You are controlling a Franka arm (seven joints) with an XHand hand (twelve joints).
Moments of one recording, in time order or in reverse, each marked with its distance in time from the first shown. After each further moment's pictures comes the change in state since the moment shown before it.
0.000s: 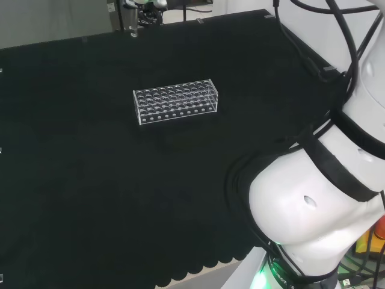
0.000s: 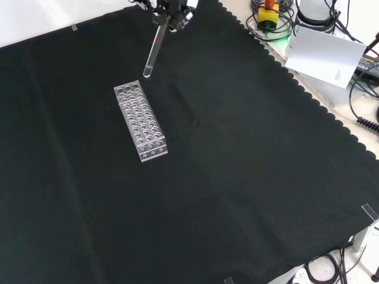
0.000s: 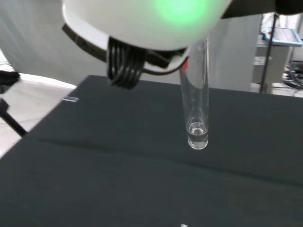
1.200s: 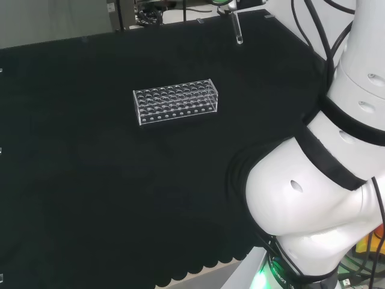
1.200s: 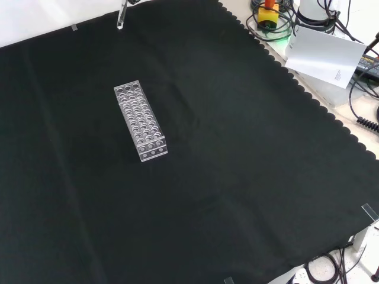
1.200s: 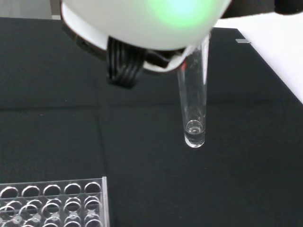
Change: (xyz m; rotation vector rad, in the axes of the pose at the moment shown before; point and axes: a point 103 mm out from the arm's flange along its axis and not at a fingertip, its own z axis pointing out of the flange) arm -0.192 -0.042 0.030 0.182 -0.212 0.514
